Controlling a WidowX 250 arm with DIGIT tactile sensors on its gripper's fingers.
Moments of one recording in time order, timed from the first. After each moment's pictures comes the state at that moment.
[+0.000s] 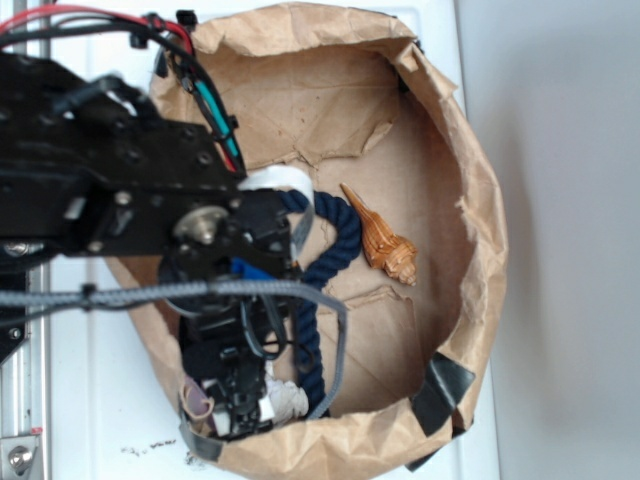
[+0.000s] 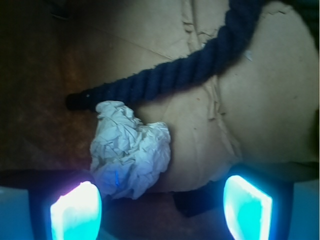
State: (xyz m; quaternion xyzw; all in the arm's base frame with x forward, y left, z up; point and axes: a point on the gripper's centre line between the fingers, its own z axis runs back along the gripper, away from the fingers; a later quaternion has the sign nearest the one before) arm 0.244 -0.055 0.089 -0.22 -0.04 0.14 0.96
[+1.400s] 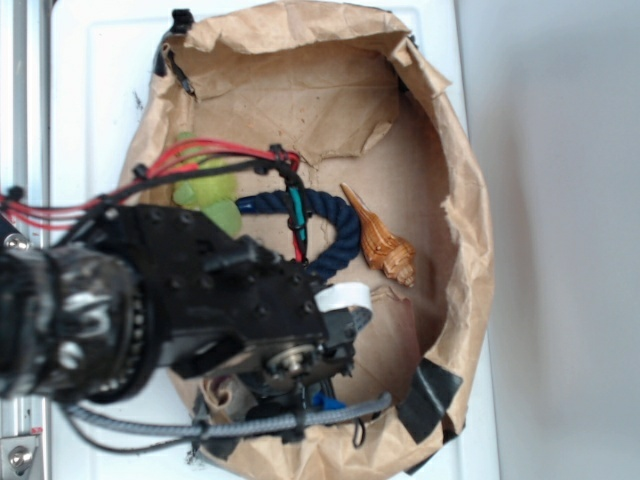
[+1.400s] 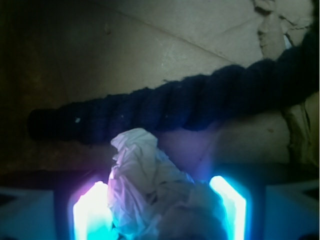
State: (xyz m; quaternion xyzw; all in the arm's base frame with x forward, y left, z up) arm 0.248 -0.096 0.050 -0.19 0.00 0.09 0.98
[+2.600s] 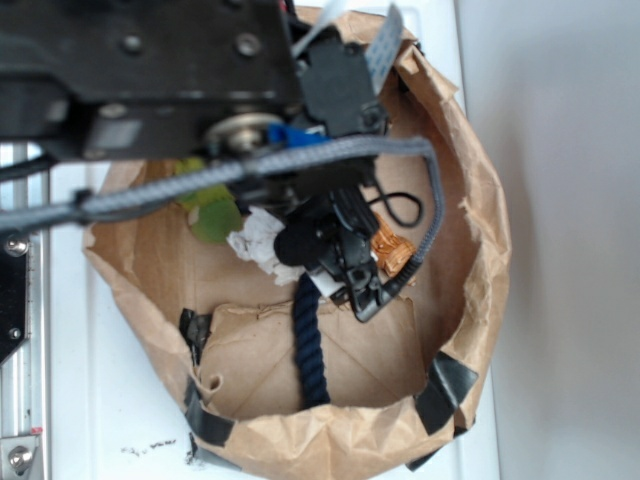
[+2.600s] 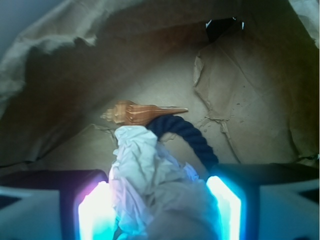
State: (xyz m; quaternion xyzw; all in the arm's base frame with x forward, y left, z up) arm 0.285 0.025 0.162 -0.06 -0.17 0.28 0.94
